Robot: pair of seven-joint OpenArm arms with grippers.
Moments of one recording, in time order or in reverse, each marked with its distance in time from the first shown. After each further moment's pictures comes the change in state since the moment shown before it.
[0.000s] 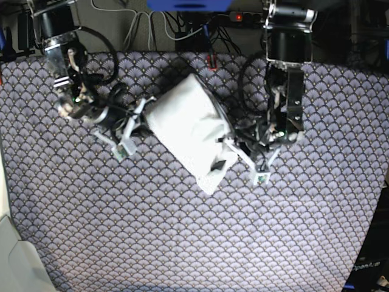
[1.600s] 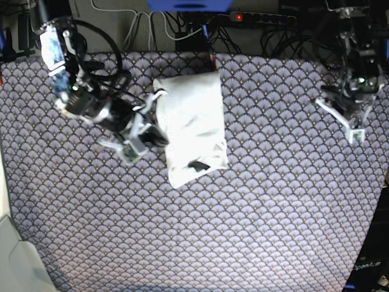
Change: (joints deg) left arm 23.2 -17.6 -20.4 27.1 0.1 -0.2 3.7; right arm -1.6 0.3 -2.8 16.6 -0.1 -0.2 0.1
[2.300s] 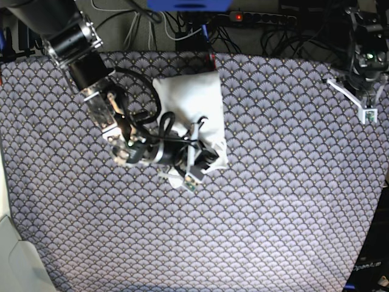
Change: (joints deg) left arm 8.8 0.3 -5.2 7.1 0.2 -0.2 0.0; right arm 23.5 -8.7 -15.8 -33.3 -0.1 8.9 6.3
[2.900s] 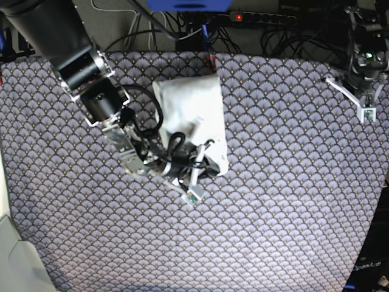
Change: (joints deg) left arm 0.7 0.0 0.2 0.0 0.0 0.0 0.2; right arm 11.2 -6.0 -4.5 -29.9 0.2 -0.1 17.0
